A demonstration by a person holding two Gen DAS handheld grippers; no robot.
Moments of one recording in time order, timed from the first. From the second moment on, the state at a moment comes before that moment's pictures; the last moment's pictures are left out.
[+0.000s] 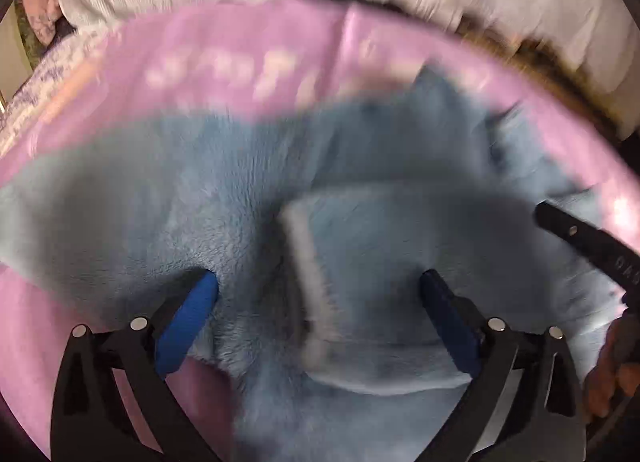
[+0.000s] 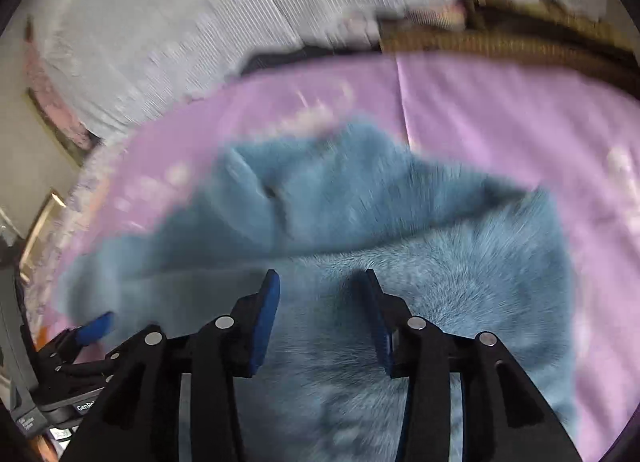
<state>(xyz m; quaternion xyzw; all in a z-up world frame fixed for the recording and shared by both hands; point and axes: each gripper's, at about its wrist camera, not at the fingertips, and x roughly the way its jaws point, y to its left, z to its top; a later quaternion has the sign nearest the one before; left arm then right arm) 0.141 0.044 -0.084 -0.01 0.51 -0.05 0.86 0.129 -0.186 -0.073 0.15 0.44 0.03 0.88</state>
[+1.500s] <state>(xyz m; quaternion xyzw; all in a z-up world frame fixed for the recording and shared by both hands) 0.126 0.348 -0.060 -0.40 0.41 0.09 0.81 -0.049 -0.212 -0.070 0.18 0.36 0.05 0.91</state>
